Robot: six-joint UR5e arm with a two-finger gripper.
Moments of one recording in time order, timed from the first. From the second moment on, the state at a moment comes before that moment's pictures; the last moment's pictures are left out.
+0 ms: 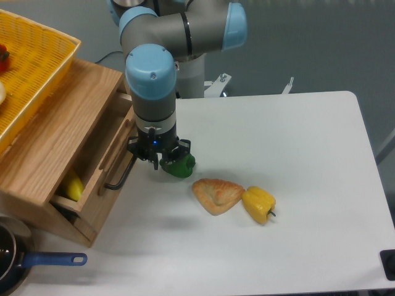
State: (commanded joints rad) arm 2.26 -1.80 -1.55 -1.29 1.51 0.27
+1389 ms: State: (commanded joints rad) arm 2.20 -1.79 -1.56 -1.29 1.51 0.20
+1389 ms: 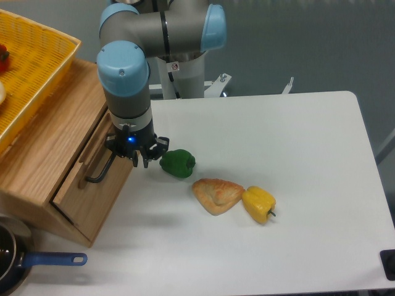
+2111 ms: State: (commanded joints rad) arm 2.19 -1.80 -1.56 -1.29 1.52 0.20
